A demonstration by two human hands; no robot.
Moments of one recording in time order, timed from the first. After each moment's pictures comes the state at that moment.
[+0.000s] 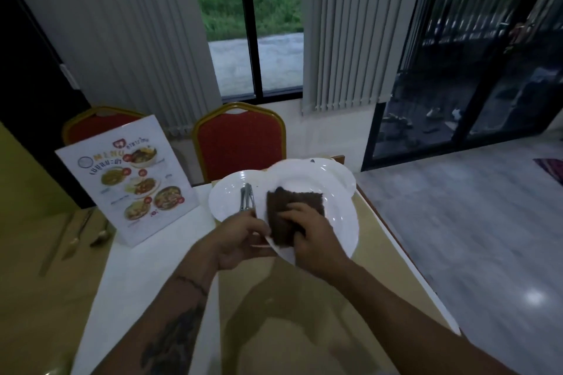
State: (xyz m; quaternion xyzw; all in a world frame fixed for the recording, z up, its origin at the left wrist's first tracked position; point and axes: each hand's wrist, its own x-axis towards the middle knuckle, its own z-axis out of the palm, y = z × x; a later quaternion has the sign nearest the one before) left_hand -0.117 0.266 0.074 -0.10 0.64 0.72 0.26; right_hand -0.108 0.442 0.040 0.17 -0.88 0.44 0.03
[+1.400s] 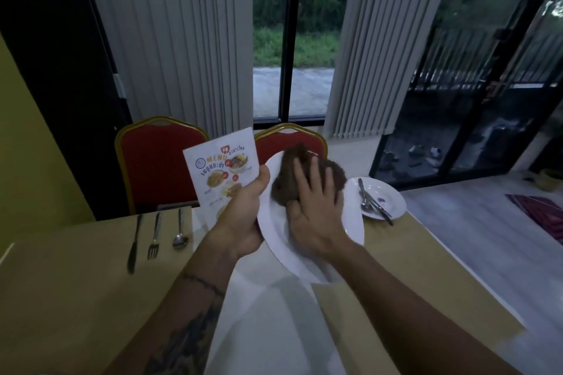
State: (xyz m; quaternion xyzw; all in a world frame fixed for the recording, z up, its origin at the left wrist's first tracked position) left_hand -0.055 0.040 0.149 -0.01 0.44 0.89 0.11; right_hand -0.067 0.176 0.117 0.11 -0.95 0.26 0.12
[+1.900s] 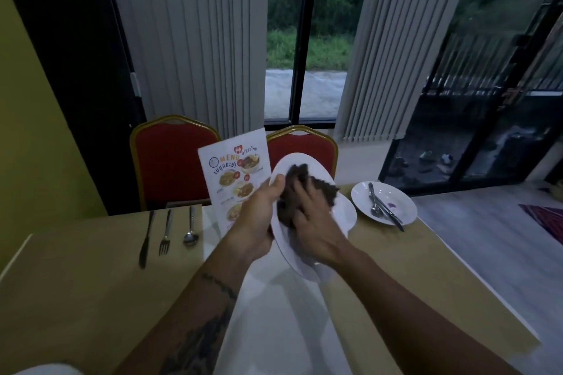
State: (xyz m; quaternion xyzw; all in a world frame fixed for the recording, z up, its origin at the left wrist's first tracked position) left_hand -0.050 0.037 0.147 -0.03 0.49 0.87 0.07; right_hand -0.072 0.168 0.105 0.19 -0.92 0.32 0.07
